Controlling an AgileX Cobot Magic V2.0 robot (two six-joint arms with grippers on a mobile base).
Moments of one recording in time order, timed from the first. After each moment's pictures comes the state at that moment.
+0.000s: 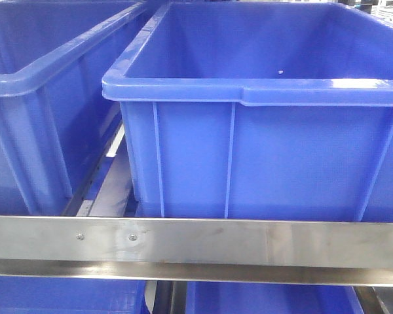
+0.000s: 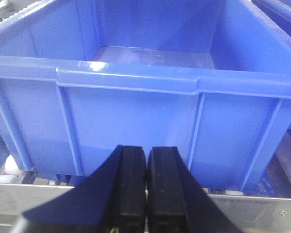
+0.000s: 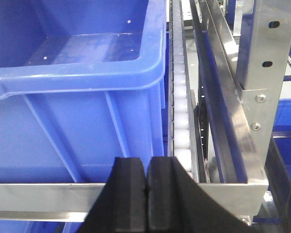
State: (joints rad) left arm -0.07 -0.01 0.01 0.08 0.17 -0.17; right arm 0.09 -0.01 0.03 -0.03 0.20 0.20
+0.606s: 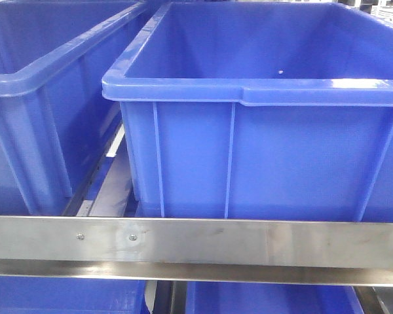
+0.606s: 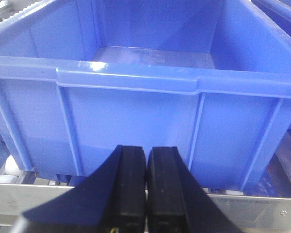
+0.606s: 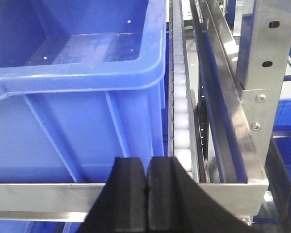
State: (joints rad) left arm -0.07 -0.01 0.01 0.08 0.17 -0.17; right arm 0.09 -0.01 0.03 -0.03 0.20 0.20
